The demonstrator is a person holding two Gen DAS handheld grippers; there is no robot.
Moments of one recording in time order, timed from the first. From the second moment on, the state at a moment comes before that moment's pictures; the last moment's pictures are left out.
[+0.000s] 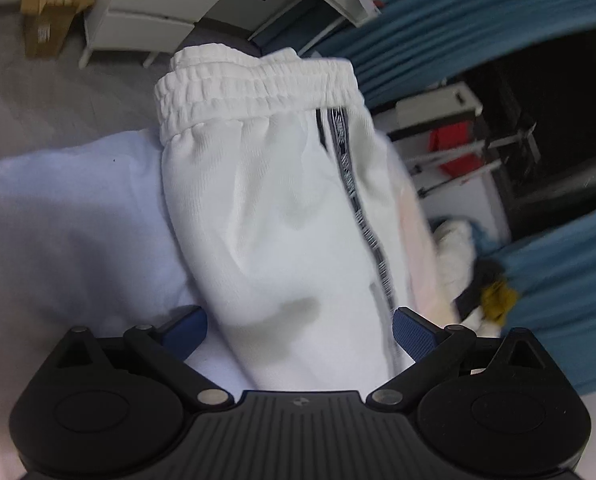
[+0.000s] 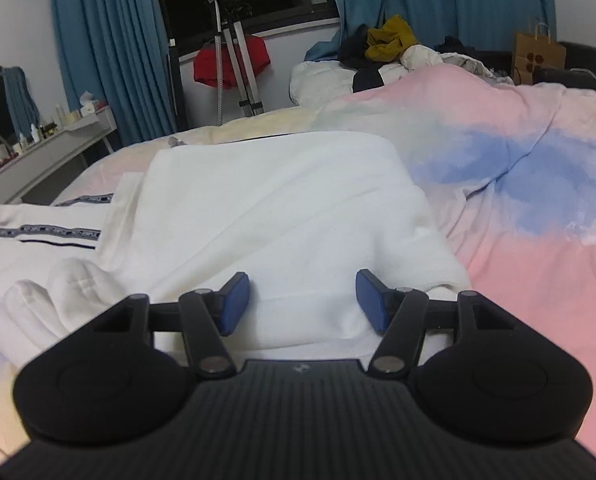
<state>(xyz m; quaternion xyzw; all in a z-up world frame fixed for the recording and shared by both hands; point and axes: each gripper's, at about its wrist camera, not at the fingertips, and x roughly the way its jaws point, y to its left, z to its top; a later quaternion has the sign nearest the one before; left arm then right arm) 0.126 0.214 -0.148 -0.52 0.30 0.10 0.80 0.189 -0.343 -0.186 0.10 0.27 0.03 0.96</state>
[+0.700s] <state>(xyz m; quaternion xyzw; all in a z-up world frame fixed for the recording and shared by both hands) 0.172 0.204 -0.146 -0.33 0.24 0.22 0.89 0.189 -0.334 -0.185 0.07 0.27 0.02 0.96</state>
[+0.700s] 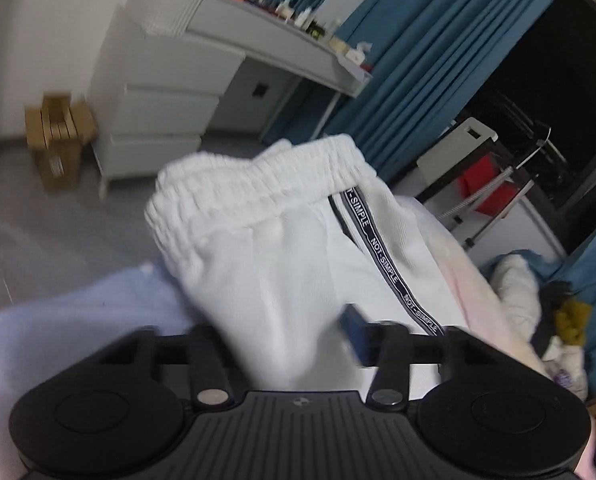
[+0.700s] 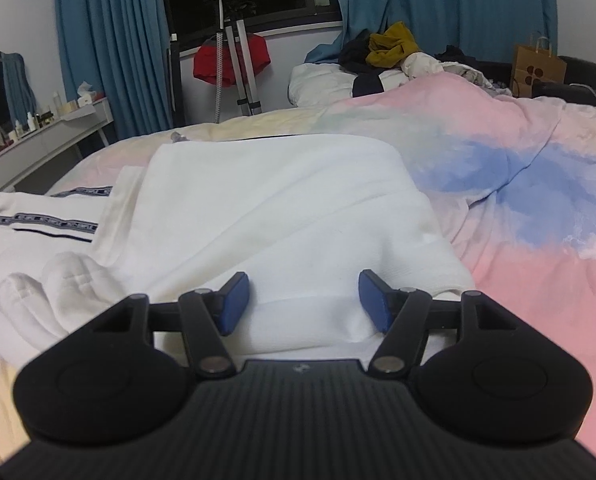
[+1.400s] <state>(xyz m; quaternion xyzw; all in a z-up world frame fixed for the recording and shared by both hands) 0.174 -0.118 -0.036 -0.09 0.13 -0.13 0.98 0.172 -0.455 -0.146 0.28 0.25 -0.03 0.93</state>
